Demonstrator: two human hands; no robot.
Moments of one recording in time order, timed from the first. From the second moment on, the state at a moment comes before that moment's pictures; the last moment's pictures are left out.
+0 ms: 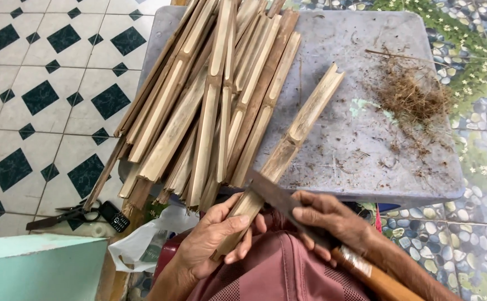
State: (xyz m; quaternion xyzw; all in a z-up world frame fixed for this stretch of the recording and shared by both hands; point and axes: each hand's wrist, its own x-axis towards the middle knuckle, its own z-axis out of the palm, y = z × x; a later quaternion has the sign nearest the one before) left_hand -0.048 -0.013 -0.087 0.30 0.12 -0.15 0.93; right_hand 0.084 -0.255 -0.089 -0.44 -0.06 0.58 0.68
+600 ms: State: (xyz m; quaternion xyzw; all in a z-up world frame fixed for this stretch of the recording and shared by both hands) left_hand -0.051 0.003 -0.087 0.32 0.10 -0.18 0.92; right_hand 0.113 -0.249 -0.095 -0.47 -0.01 0.54 0.70
